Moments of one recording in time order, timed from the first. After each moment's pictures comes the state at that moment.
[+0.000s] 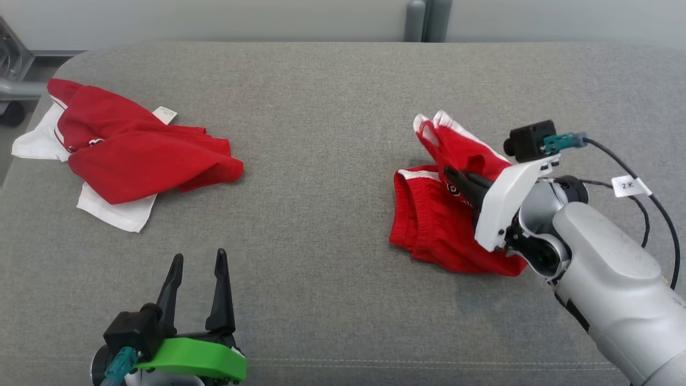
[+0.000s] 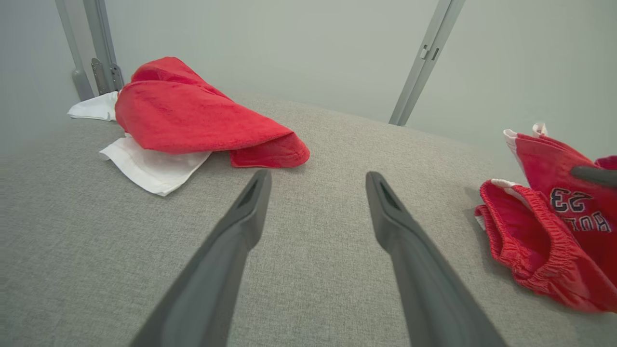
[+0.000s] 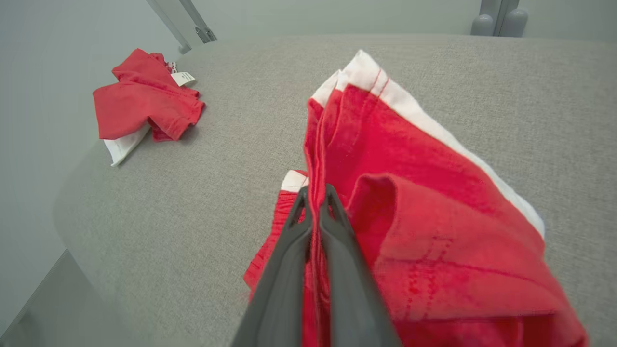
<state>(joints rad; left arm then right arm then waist) 0.06 0.05 -0.24 0.02 -0.42 0.12 -0.25 -0.59 -0.29 0.68 0.52 0.80 0.12 0.17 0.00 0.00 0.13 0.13</state>
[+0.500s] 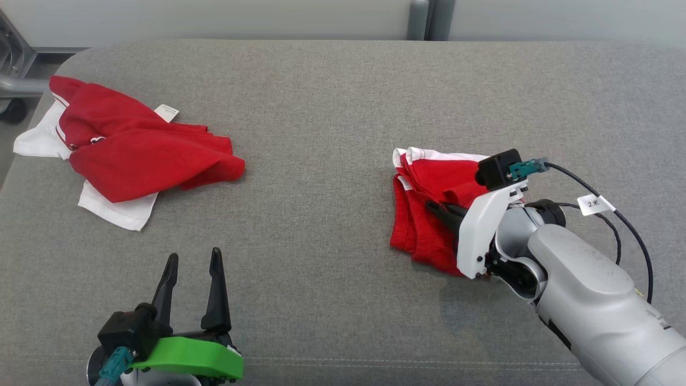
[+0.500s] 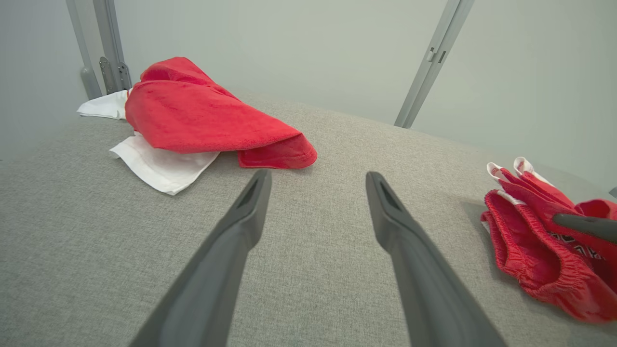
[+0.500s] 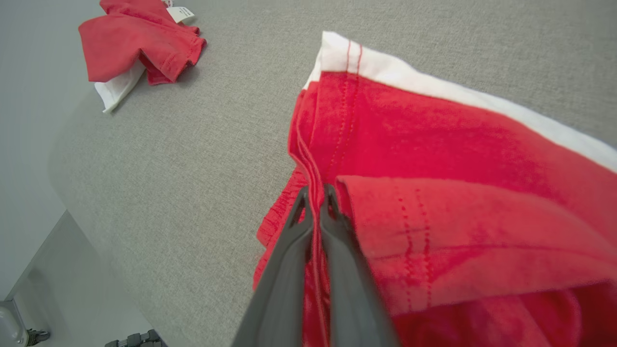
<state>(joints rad) 0.06 0.05 -0.23 0.02 -0.43 0.12 -0.25 -0.56 -0.25 0.77 0.58 0.78 0.12 0.19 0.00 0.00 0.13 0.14</state>
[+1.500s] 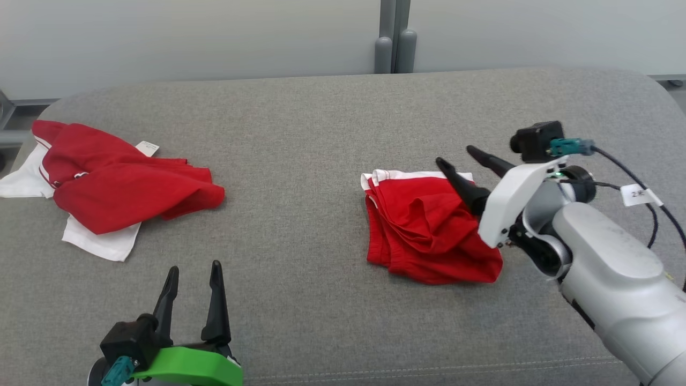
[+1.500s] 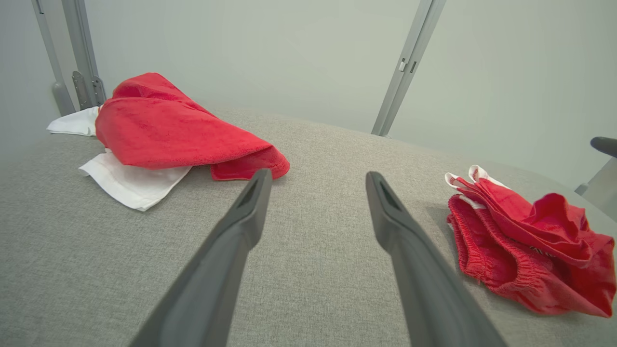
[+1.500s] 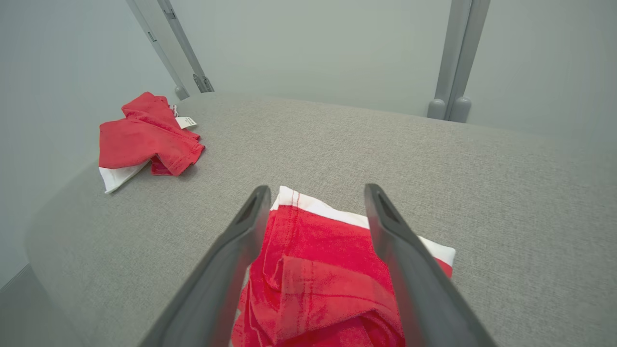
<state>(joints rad) 0.09 0.05 -0.23 0.04 -0.43 0.12 -0.25 -0.59 -0.29 0.75 0.52 0.74 0.10 0.03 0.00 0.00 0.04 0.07</state>
